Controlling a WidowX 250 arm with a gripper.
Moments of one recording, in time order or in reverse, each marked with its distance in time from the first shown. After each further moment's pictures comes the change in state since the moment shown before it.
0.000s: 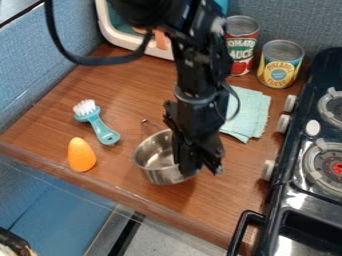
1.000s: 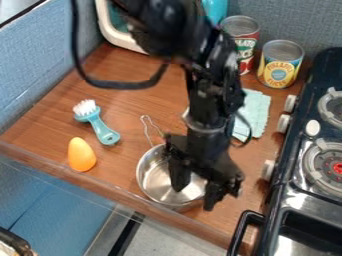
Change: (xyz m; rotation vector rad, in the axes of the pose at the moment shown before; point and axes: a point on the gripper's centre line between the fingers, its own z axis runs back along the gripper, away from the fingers) arm -0.005 -0.024 -0.014 -0.052 0.053 0.304
